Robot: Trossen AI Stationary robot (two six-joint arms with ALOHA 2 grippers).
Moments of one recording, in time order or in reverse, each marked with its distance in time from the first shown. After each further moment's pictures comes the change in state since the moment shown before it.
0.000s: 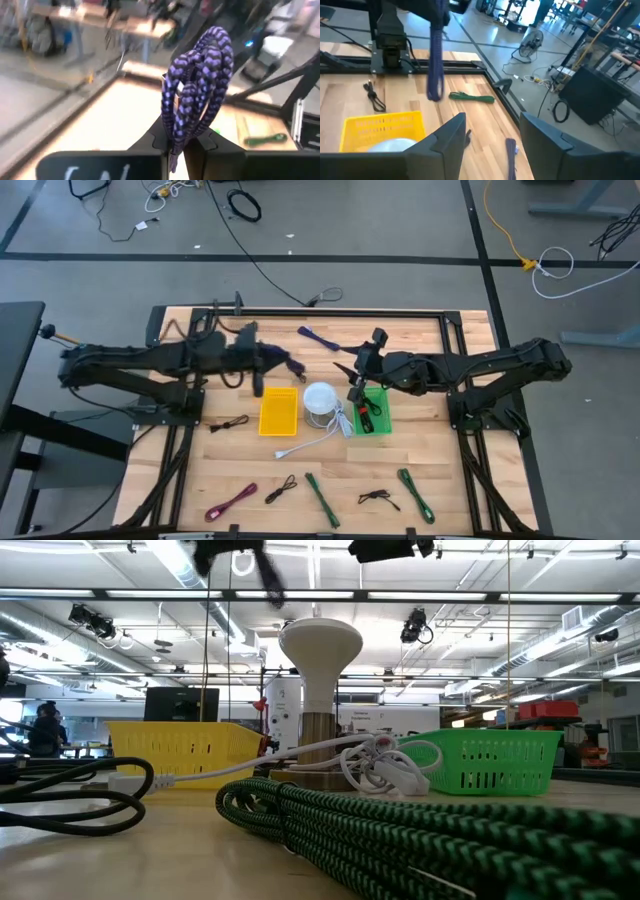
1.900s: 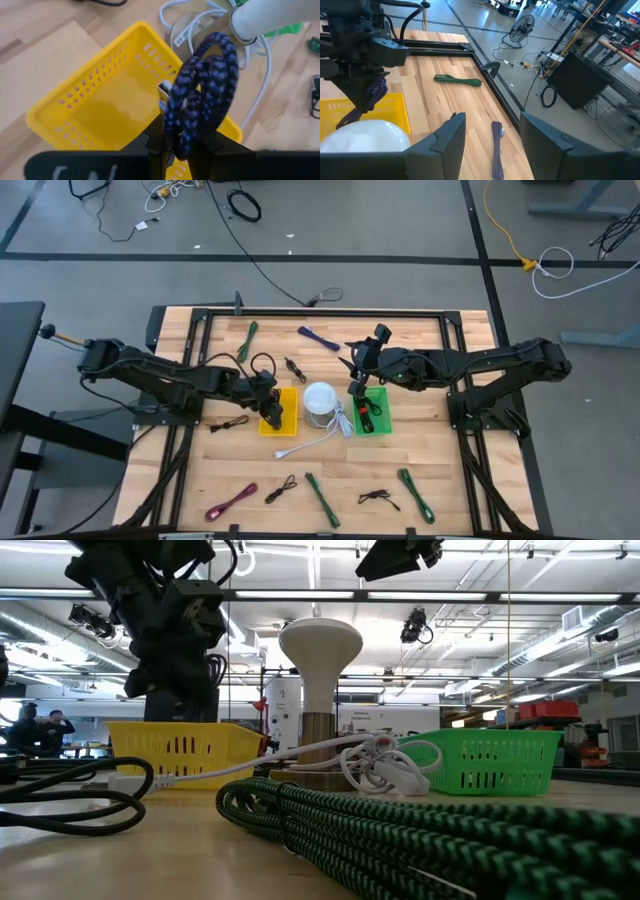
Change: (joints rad) left arm -0.117 0.288 -0.222 -0.174 0.108 -0.703; right arm -0.037 0.000 0.000 -0.090 0.022 0.006
